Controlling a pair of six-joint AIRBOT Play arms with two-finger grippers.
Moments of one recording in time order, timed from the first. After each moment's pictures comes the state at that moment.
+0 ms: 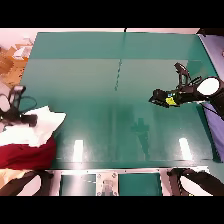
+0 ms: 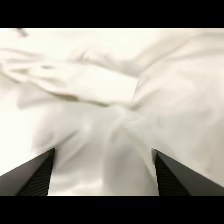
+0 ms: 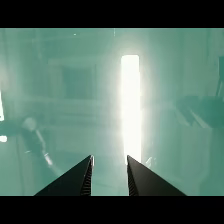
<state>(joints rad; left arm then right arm) 0.20 -1.02 0.73 1.74 -1.13 -1.49 0.08 -1.06 0.95 -1.15 1.07 1.71</state>
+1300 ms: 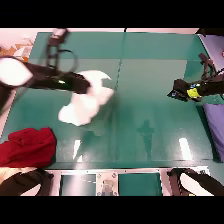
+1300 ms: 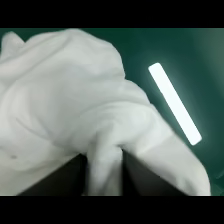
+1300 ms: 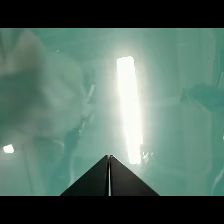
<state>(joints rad) -0.43 -1.07 1.23 1.14 -1.00 -1.45 -0.13 -1.05 1.12 -1.15 1.32 1.69</state>
